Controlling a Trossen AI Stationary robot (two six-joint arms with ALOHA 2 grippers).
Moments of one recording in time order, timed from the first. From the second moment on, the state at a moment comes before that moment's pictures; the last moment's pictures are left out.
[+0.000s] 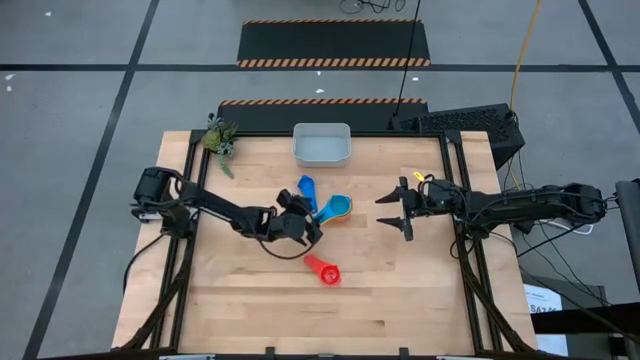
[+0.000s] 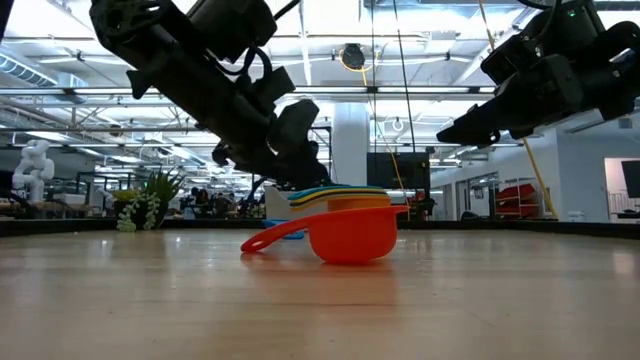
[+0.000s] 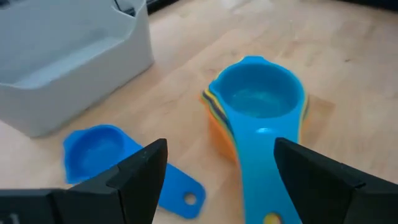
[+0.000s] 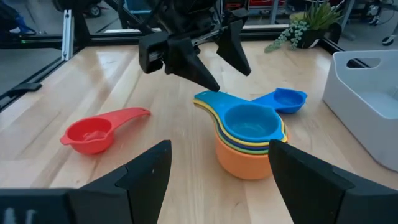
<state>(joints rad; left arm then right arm) -0.14 1.77 0.83 0.30 -0.65 -0.46 -0.18 0.85 0.14 0.43 -0.18 -0.01</state>
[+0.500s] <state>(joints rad) -0.21 1.77 0.83 0.38 -0.68 -0.54 -0.18 0.85 0.14 0.43 -0.18 0.02</state>
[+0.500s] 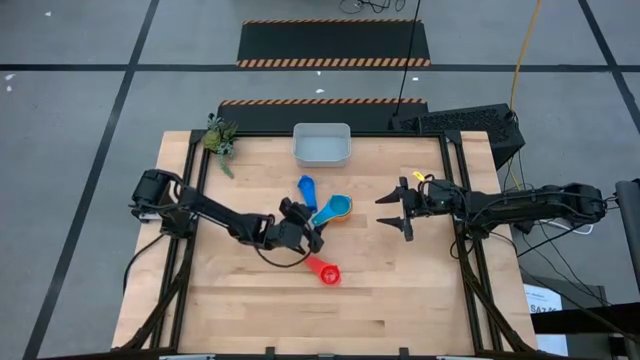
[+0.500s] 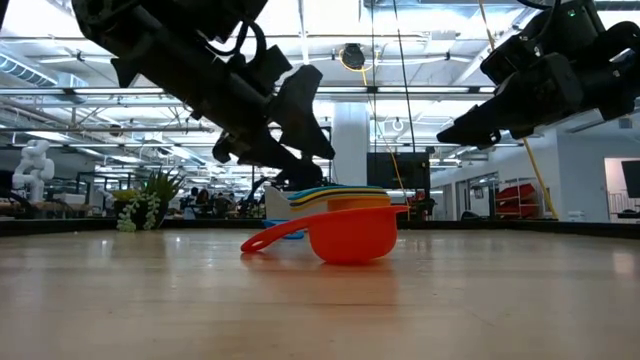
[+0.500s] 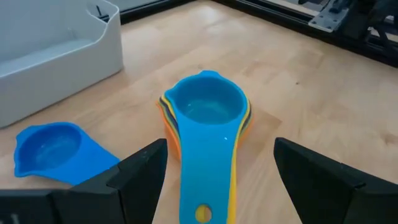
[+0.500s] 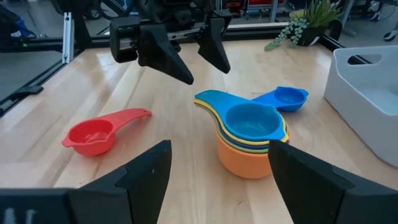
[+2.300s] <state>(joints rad) -0.22 2.02 1.34 -0.31 -0.83 -0.62 -0.11 0.85 0.14 0.40 -0.19 0.04</state>
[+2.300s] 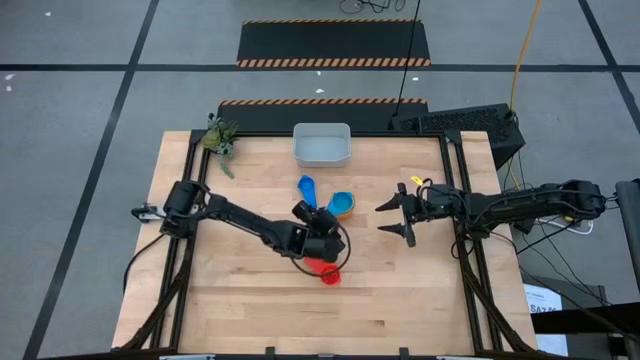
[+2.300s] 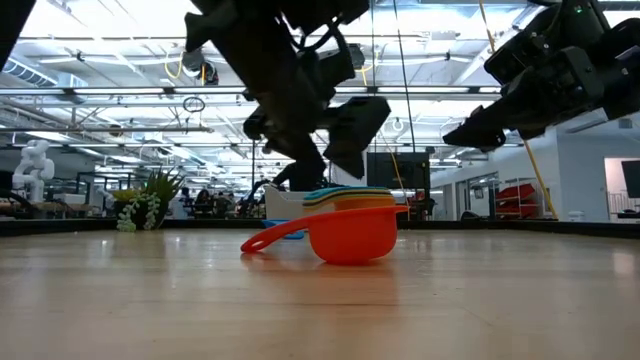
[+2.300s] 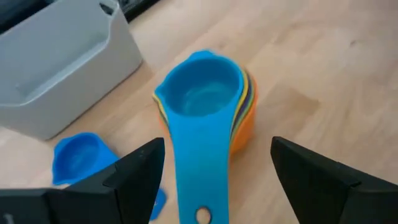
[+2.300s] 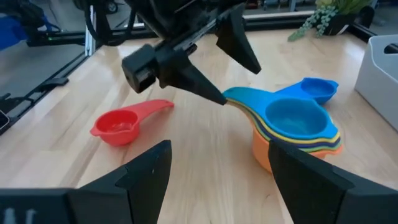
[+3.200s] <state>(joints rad) -0.12 1.99 1.31 -0.37 -0.57 -0.53 -0.11 0.85 0.14 0.39 -0.18 0.04</state>
